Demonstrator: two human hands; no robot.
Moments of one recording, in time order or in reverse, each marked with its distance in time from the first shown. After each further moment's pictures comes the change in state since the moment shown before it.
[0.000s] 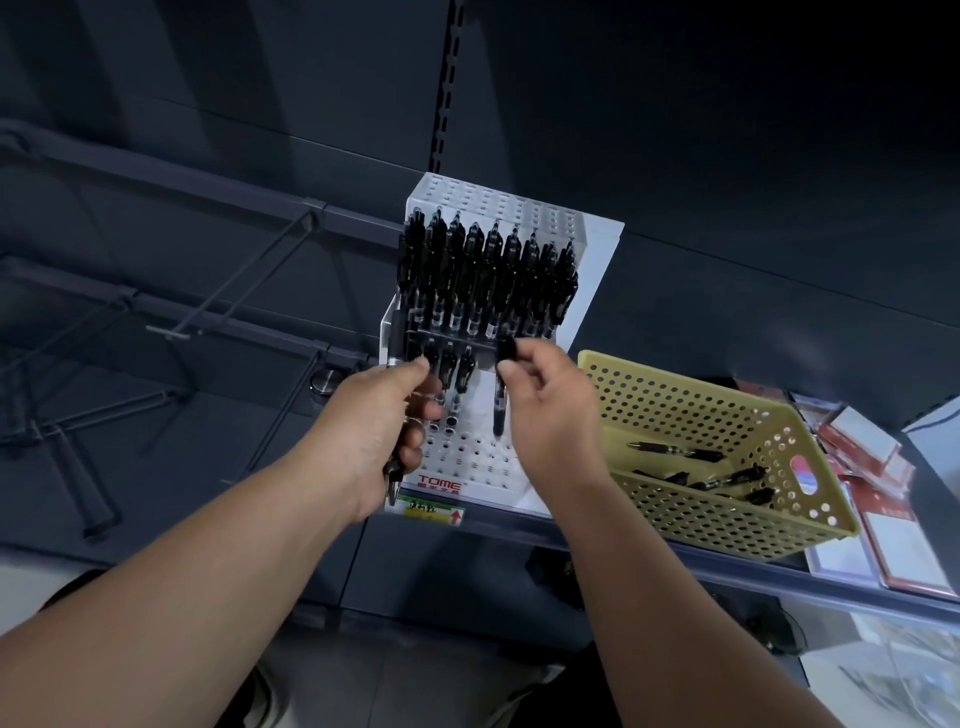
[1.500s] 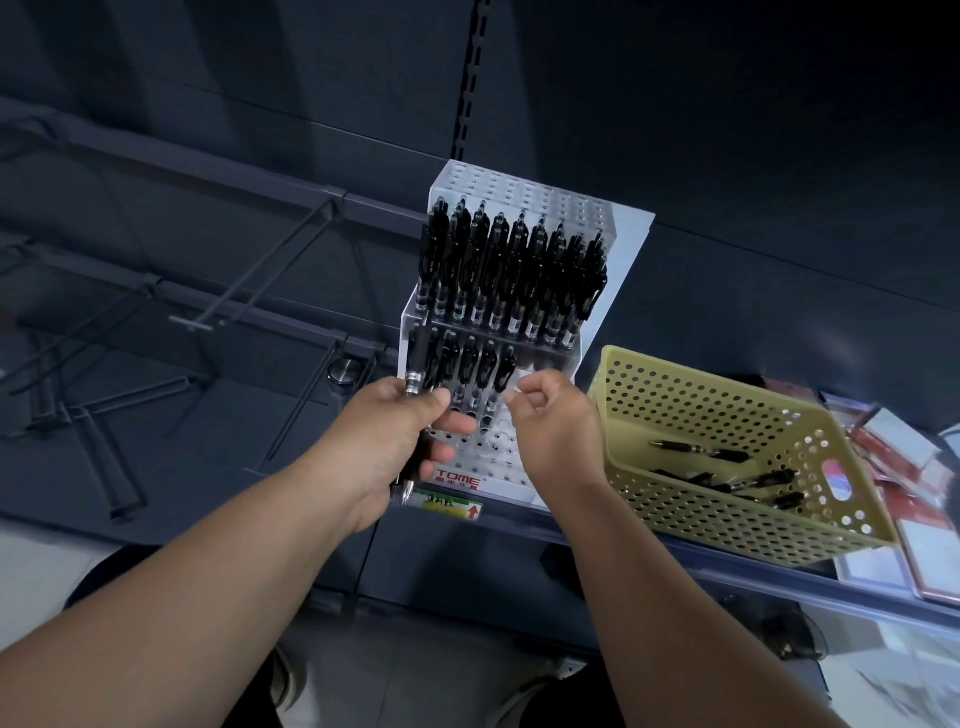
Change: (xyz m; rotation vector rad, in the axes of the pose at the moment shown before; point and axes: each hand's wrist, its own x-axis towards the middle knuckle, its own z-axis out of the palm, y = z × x) left_hand 0.000 -0.009 -0.014 0.100 -0.057 0.018; right_hand 0.004 0.028 0.020 -0.112 -0.098 0.171
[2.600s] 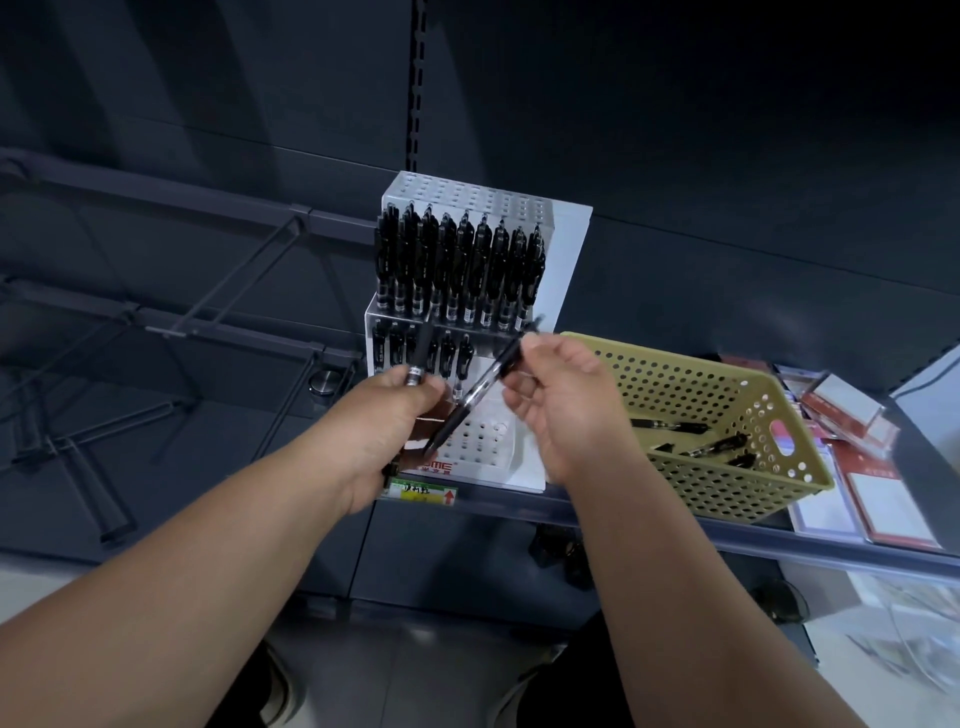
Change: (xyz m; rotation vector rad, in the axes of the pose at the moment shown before) left_hand -0.018 0.000 0.021 0.067 -0.064 0.007; right_hand -0.034 -0.030 -0.060 0.914 -0.075 0.274
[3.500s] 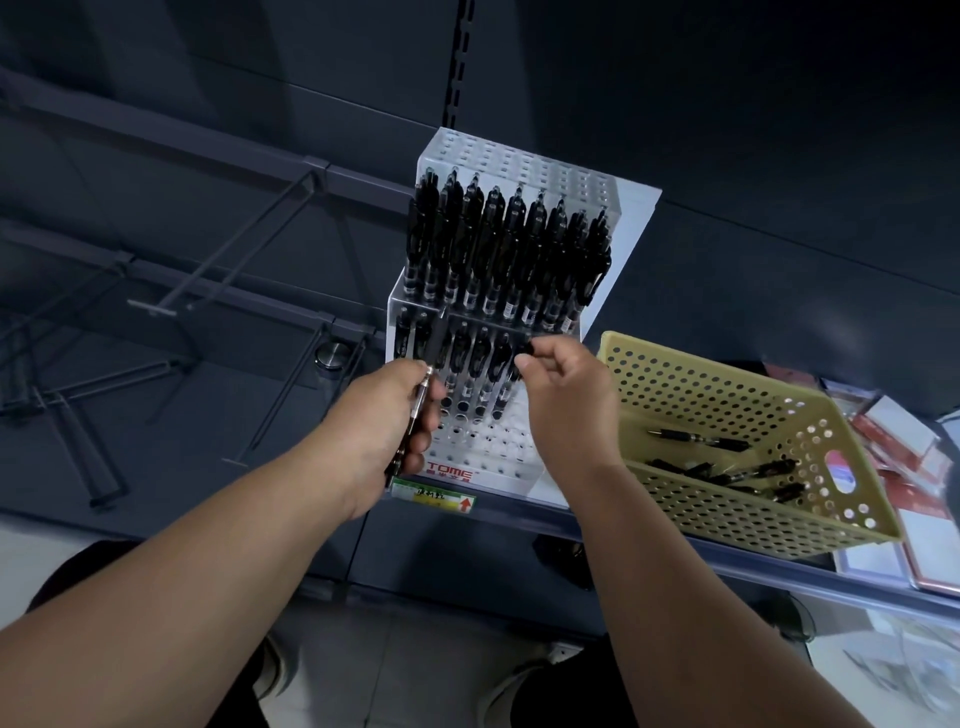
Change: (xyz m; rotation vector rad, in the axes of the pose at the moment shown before) left_hand 0.040 -0.005 -0.019 -0.047 0.073 -0.087; right_hand 0.067 0.048 0.010 -0.746 0.140 -0.352
